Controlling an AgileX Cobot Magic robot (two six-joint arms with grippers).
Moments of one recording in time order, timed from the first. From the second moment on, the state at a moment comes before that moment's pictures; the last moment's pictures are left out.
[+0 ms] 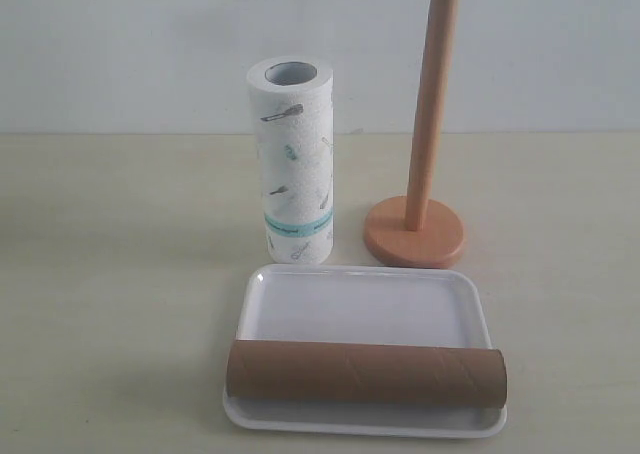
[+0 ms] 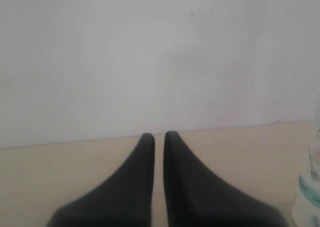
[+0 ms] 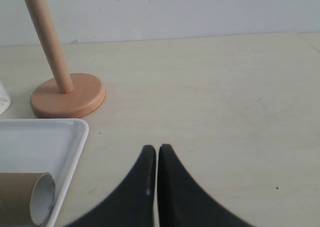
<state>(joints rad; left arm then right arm) -0.11 1.02 -0.21 -0.01 -0.70 0.04 0.03 0.00 0.00 0.07 0.35 0.00</state>
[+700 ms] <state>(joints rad) -0.11 1.40 -0.41 0.67 -1.00 -0.23 0.03 0.00 0.00 0.07 0.35 0.00</state>
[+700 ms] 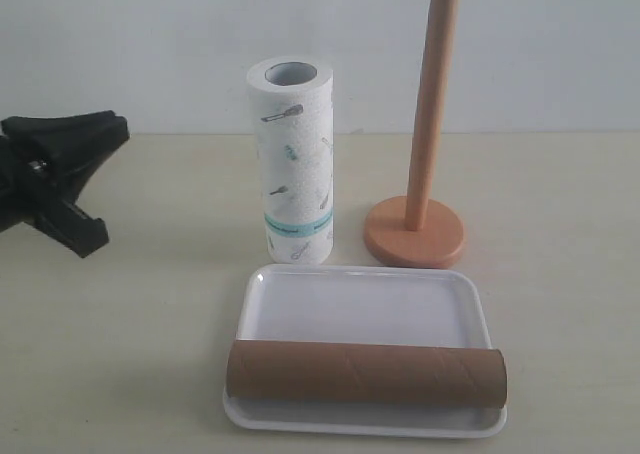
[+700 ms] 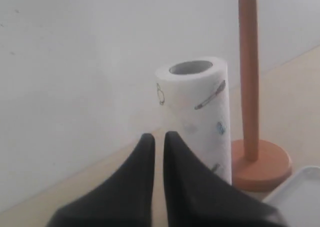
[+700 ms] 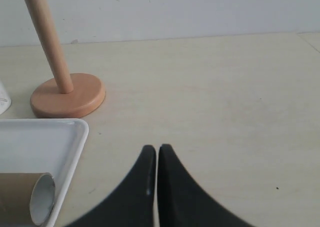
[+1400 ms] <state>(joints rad) -0.12 1.82 -0.58 0.84 -1.20 -0.55 0.03 0.00 0.00 0.07 0.35 0.00</state>
